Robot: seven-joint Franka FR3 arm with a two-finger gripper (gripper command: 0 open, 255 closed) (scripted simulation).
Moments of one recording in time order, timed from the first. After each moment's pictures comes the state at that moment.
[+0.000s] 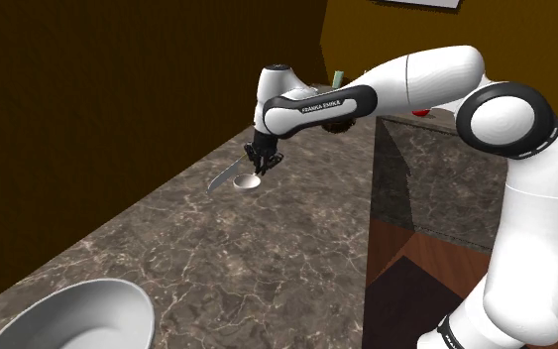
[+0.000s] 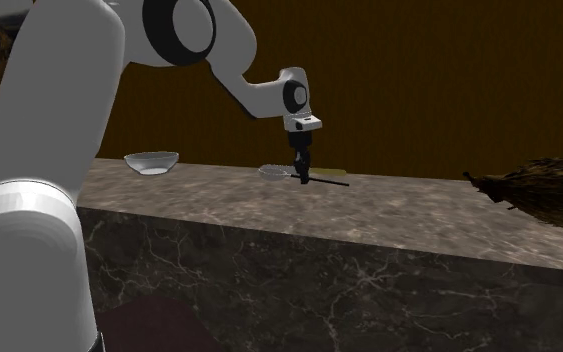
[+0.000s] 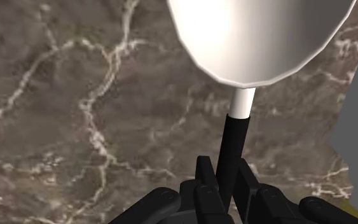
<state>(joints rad) -0.01 0.37 0.29 -1.65 -0.22 2.13 1.39</state>
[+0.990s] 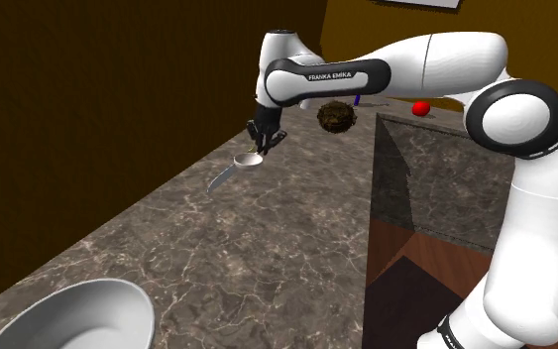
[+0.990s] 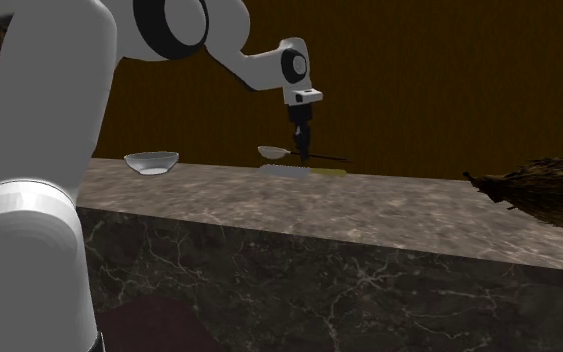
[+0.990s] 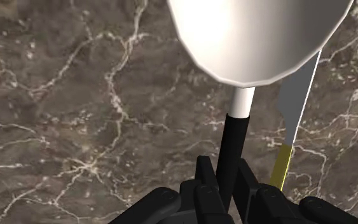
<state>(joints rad) -0.01 0.33 0.30 -1.51 -0.19 1.94 1.36</state>
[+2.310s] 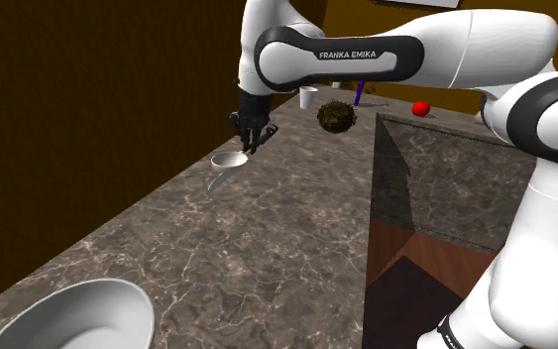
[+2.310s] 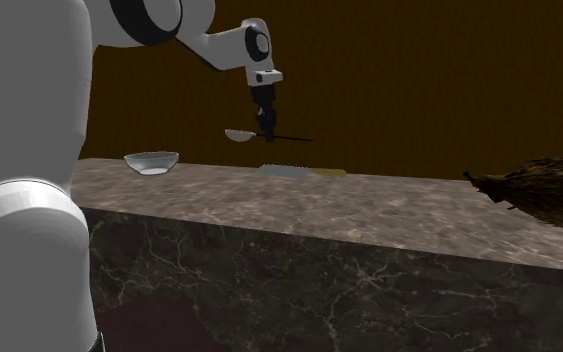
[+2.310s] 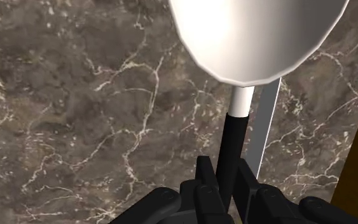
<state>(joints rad) 0.10 0.22 0.36 -1.52 -0.19 1.83 1.52</state>
